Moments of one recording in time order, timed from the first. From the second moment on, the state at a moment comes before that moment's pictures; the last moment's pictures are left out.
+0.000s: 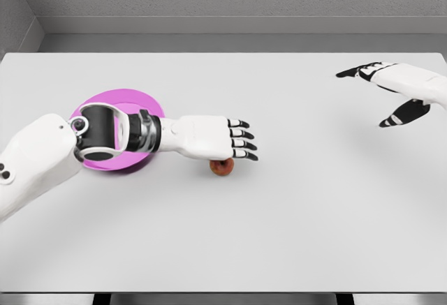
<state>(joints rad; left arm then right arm) -0.82 0.54 -0.98 -1.58 -0.79 -0.61 -0.44 -0.46 -0.94 0.35 -1.63 0.17 -0.24 0.61</state>
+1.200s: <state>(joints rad) -0.82 0.53 -1.00 -1.53 -0.67 -0.61 -0.58 -0.46 -0.90 0.35 -1.64 0.17 -0.24 0.61</state>
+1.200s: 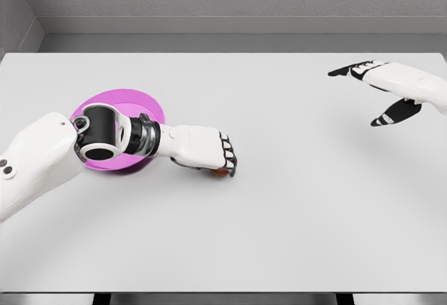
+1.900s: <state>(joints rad) -0.81 0.53 -1.00 -1.53 -0.67 -0.60 -0.59 -0.46 -0.90 0.35 -1.64 0.17 -0.24 0.61</state>
